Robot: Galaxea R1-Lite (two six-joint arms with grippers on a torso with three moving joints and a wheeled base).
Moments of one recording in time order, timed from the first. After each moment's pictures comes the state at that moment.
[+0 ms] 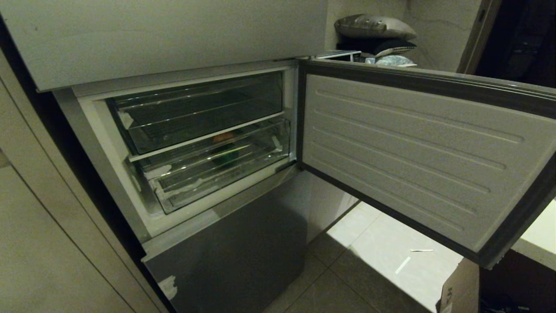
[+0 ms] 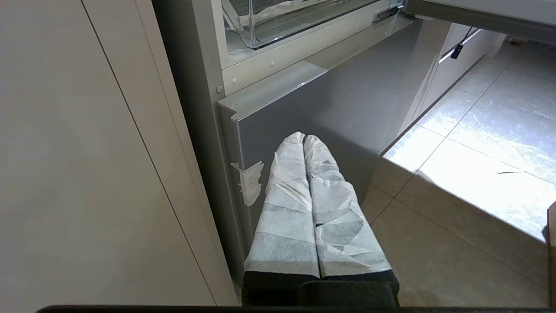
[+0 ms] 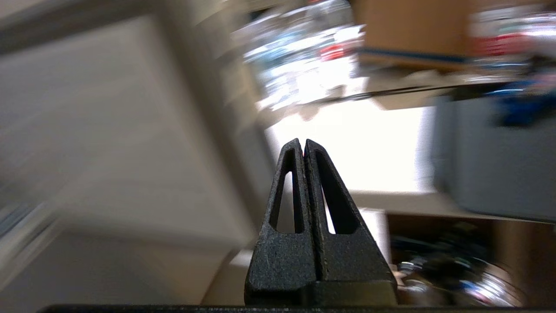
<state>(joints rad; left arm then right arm) -0.01 0.00 0.00 0.00 0.00 0.00 -0.51 0.45 -0.35 -0.22 -0.03 0.31</state>
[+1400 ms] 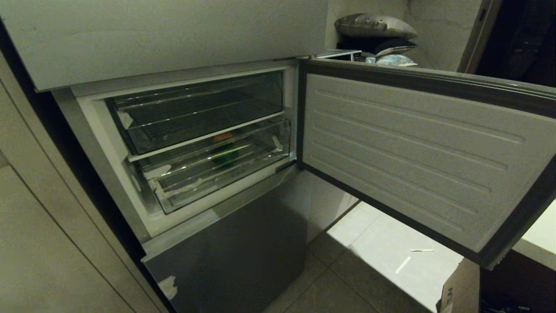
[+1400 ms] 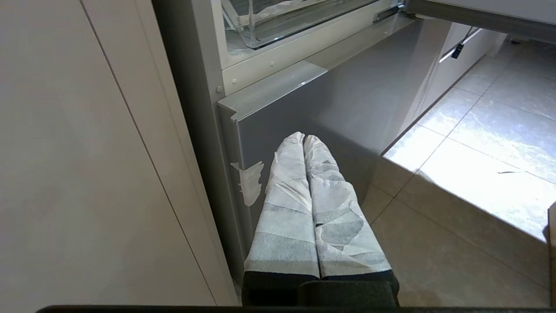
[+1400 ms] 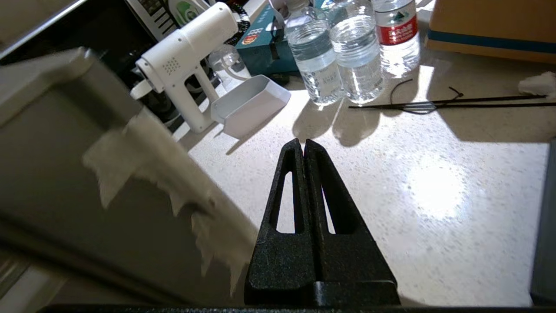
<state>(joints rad) -0.01 0.00 0.00 0.00 0.00 0.00 -0.77 1.28 -0.75 -0.49 0.46 0.38</state>
